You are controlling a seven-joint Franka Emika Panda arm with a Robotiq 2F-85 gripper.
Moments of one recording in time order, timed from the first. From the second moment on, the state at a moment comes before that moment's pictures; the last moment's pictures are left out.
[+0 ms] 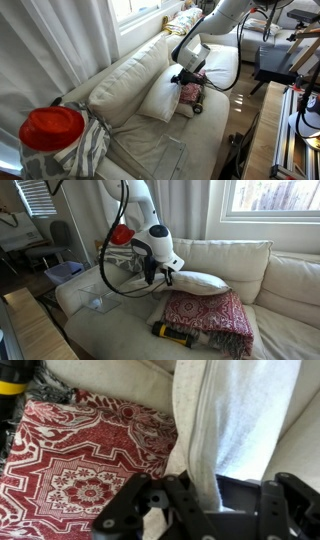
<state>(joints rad) -0.31 1.05 0.30 -1.74 1.19 3.14 -0.58</state>
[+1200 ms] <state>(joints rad) -0.03 0.86 0.18 -1.81 0.80 2.66 -0.13</state>
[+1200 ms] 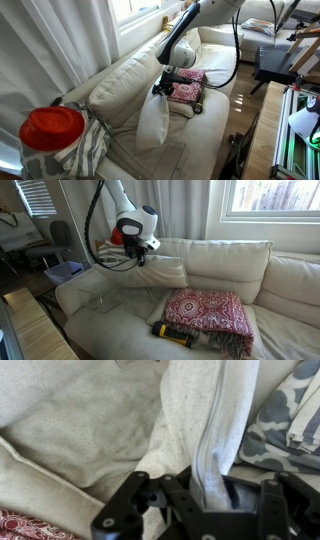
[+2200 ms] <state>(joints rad) 0.04 0.98 0.25 -1.62 0.54 2.66 -0.10</state>
